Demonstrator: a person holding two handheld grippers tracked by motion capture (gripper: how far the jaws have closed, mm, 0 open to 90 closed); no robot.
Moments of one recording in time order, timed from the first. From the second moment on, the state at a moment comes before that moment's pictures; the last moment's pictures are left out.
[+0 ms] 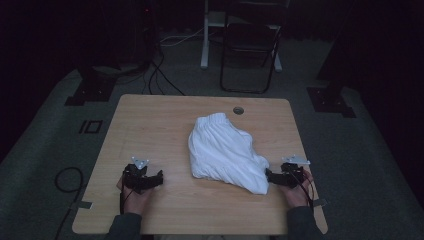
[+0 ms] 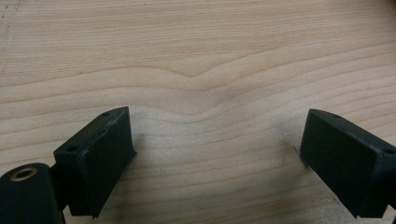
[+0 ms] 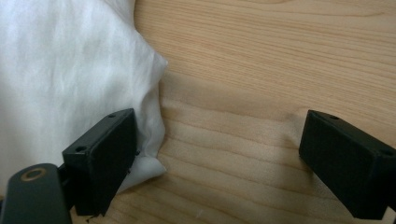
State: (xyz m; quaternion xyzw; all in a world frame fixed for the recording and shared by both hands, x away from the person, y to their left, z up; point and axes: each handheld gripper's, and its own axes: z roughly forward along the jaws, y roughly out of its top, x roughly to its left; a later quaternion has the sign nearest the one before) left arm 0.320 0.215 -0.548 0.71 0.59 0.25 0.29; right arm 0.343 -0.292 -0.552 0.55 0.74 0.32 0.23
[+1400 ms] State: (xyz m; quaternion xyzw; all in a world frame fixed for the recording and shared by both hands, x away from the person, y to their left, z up) left arm 0.326 0.147 -0.505 0.75 0.49 0.23 0.37; right arm 0.339 -0.284 -0.533 0.53 0.73 0.35 0.24
